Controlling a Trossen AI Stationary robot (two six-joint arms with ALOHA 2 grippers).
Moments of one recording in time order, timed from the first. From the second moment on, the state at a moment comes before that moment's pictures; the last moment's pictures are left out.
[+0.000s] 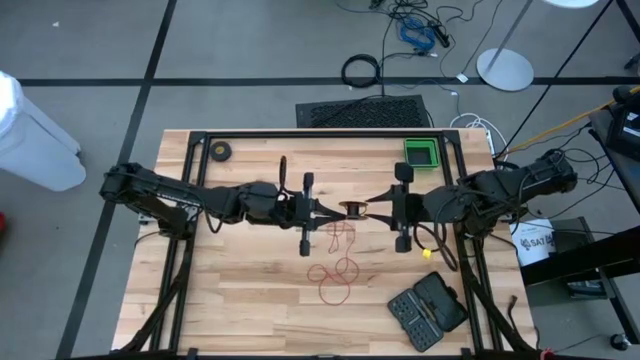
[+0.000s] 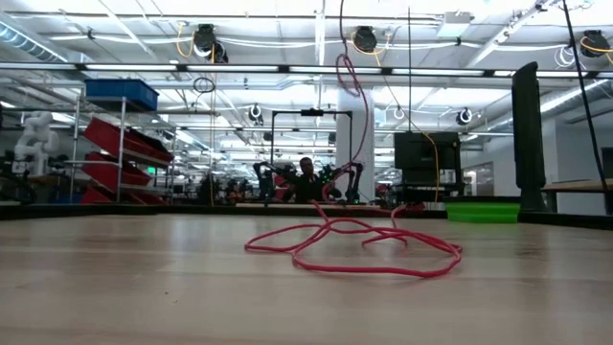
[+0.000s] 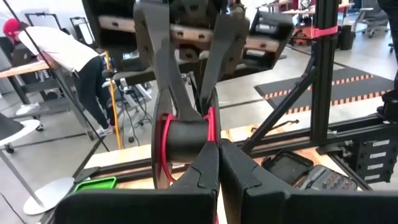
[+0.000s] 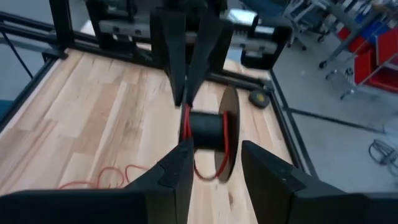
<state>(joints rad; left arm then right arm) -0.15 1.48 1.18 0.26 -0.10 0.20 0.37 1.20 1.38 -0.66 0.50 -0.06</state>
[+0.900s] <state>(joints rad) -0.15 1.49 1.18 0.30 -0.06 0.20 0.35 1.22 1.38 -0.62 0.49 -0.14</state>
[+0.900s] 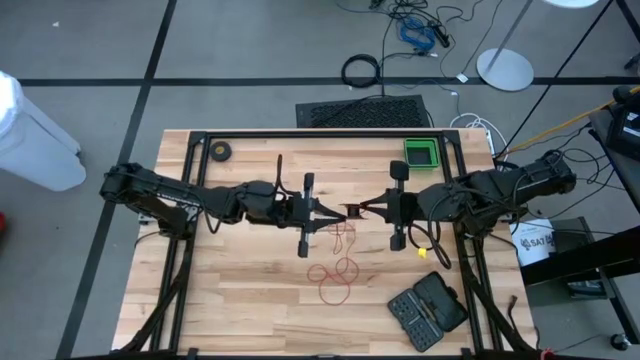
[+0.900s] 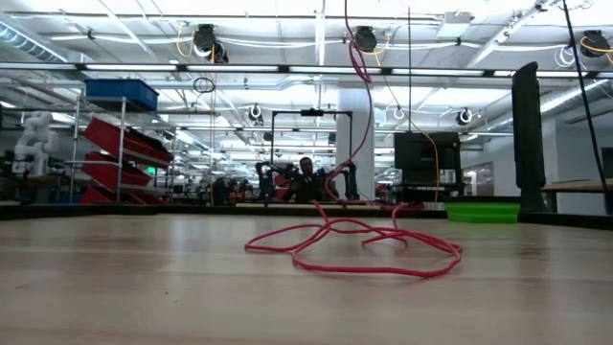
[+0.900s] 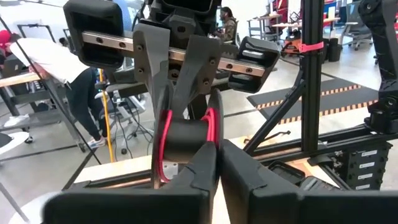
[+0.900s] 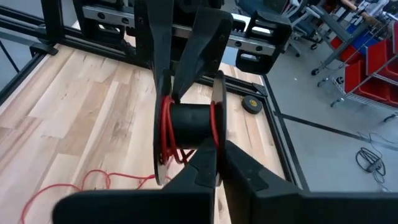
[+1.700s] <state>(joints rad) -0.32 1.39 1.19 -0.05 -0.47 0.14 0.36 1.18 1.37 -0.64 0.59 -0.06</state>
